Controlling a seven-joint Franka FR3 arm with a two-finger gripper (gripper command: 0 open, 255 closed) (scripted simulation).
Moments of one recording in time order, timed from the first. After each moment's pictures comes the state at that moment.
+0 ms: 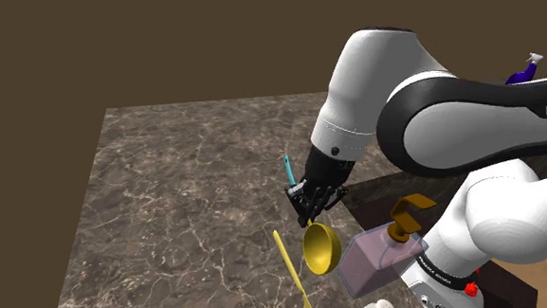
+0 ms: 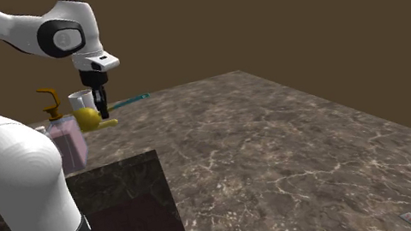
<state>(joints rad) 0.19 -0.73 0.55 -2.73 0.60 2.09 0.70</state>
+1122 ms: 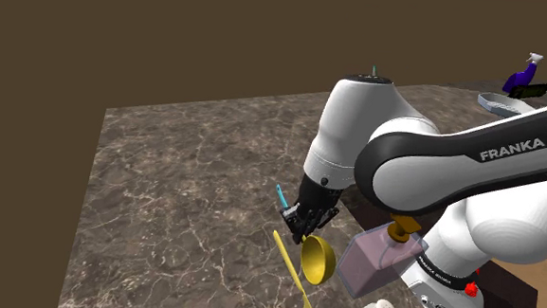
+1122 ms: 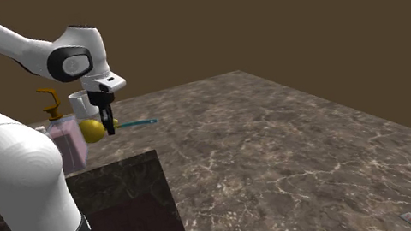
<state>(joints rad) 0.20 -0.61 0.62 -2.82 0.67 2.30 0.66</state>
